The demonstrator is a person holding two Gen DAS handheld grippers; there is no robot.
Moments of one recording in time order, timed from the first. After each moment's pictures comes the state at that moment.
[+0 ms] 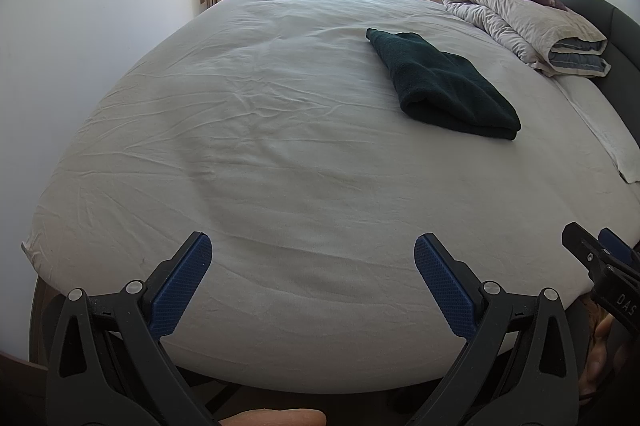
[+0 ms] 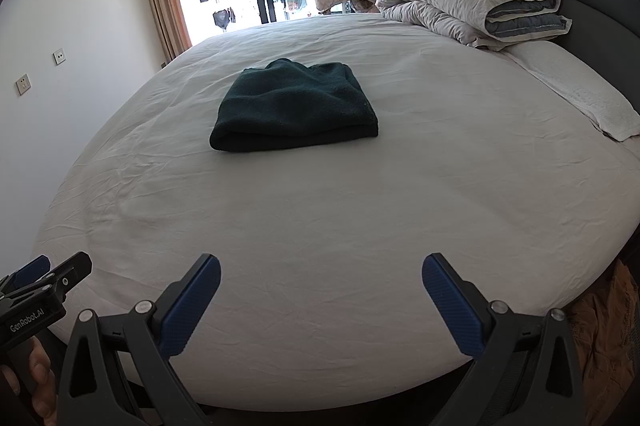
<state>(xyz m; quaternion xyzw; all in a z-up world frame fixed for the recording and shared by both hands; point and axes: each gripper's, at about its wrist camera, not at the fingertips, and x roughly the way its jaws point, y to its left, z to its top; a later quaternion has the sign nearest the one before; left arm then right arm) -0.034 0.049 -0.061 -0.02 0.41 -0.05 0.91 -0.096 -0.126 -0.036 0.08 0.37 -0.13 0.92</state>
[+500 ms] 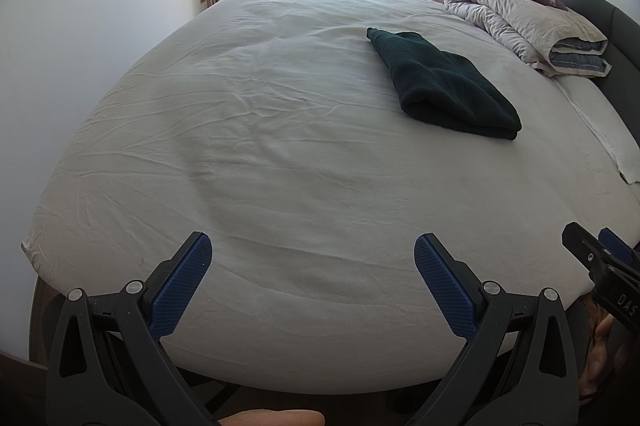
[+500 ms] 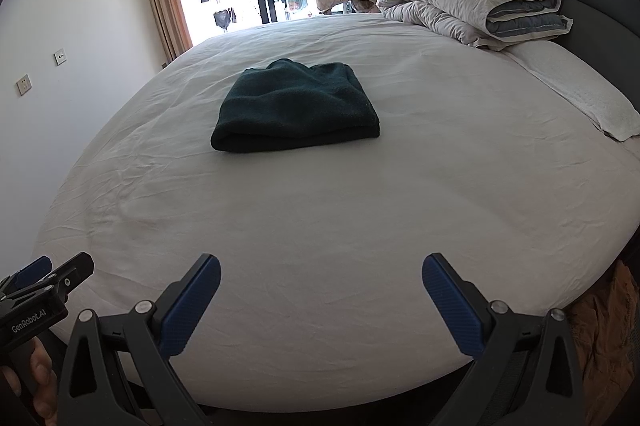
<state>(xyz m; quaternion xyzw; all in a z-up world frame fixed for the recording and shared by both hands) -0.034 0.049 -0.062 -0.02 0.41 -0.05 0.91 -0.096 -0.127 -0.035 0.09 0.37 -0.13 0.92</state>
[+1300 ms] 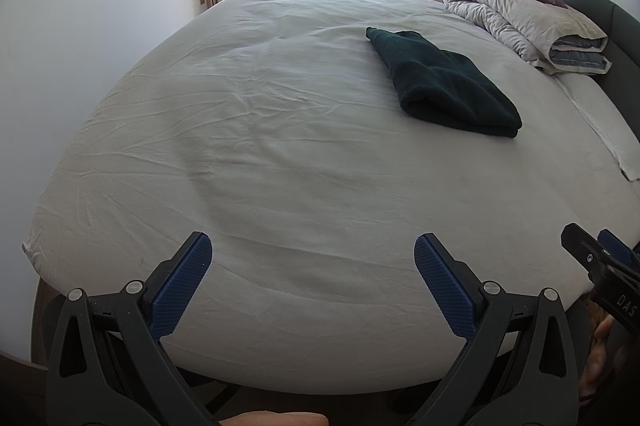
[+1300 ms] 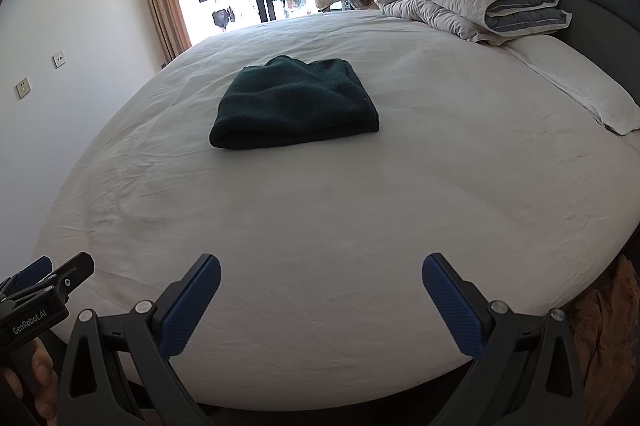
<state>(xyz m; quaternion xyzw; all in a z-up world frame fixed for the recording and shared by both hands) -0.035 0.050 -0.064 -0.01 0.41 -0.05 0.91 -0.096 -0.126 -0.037 0.09 0.37 -0.13 0.92</state>
